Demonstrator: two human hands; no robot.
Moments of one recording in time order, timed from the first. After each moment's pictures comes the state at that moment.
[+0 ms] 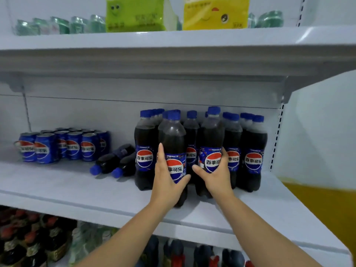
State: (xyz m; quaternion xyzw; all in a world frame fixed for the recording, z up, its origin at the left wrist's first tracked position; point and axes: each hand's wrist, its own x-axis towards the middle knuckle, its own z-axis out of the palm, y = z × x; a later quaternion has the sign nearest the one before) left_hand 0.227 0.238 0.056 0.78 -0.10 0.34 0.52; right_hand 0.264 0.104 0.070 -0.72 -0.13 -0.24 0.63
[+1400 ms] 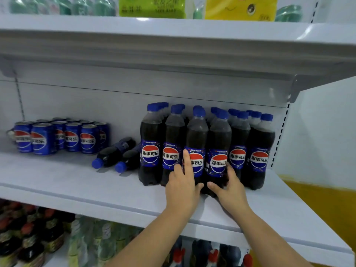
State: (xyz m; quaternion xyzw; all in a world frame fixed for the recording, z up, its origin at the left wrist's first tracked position) left_hand 0.228 0.220 0.042 0.92 -0.02 0.33 0.23; right_hand 0.261 0.082 0.028 -0.83 -0.07 -0.20 0.51
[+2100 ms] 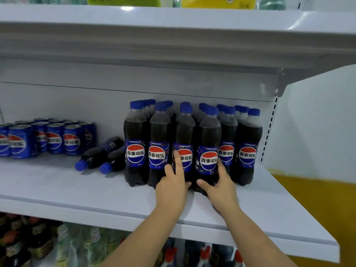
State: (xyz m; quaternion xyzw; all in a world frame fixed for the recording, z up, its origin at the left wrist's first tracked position) left_hand 0.254 0.215 0.027 0.91 -0.02 0.39 0.13; right_hand 0.266 0.078 0.024 -0.82 -0.04 -0.21 0.52
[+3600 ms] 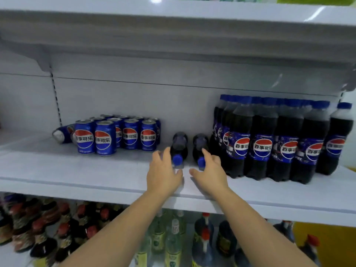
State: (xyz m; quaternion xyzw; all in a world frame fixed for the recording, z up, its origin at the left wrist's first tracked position) left_hand 0.239 0.536 0.033 0.93 -0.02 0.24 0.29; right_hand 0.247 0.397 0.037 -0.93 -0.02 -0.17 0.34
